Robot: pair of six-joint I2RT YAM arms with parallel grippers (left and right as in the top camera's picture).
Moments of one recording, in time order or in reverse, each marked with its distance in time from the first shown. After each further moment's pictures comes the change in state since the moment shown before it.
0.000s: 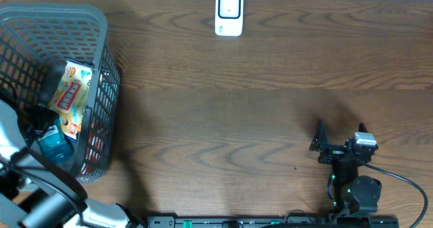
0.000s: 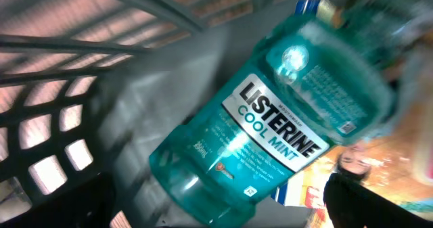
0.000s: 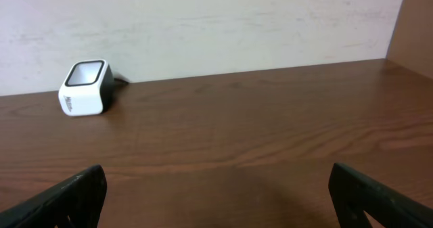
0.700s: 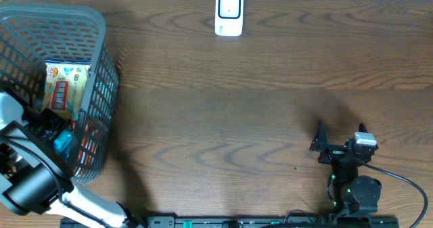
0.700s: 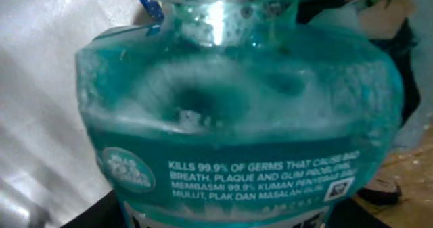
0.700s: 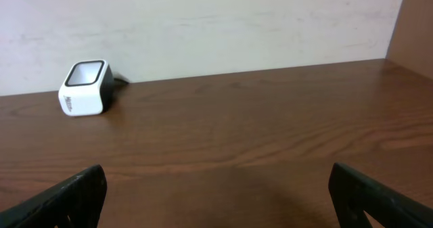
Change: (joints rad) left arm -0.006 0.187 0.006 0.032 0.147 0.146; right arm 0.000 0.000 0.000 0.000 0.000 0.000
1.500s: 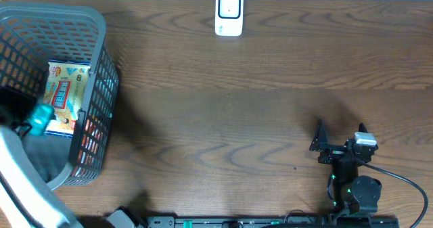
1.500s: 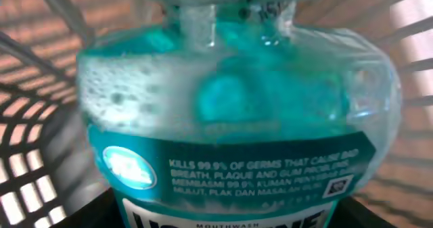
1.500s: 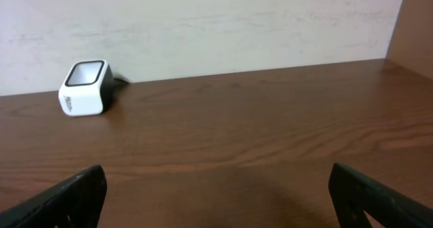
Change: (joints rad) left arm 0.000 -0.592 0.007 0.088 0.071 -0.184; right arm 0.000 0.000 0.000 0.000 0.000 0.000
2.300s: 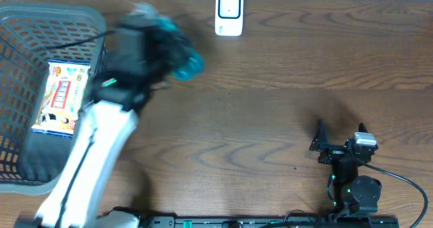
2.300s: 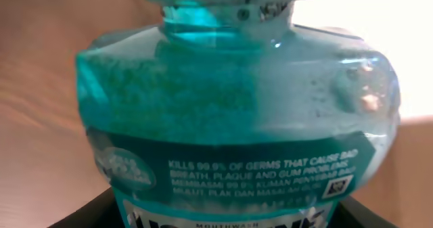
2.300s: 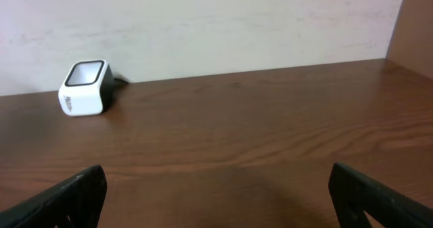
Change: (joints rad) left arm -1.036 0.067 0.005 0.304 0.008 -0.323; right arm 0.000 0.000 0.000 0.000 0.000 0.000
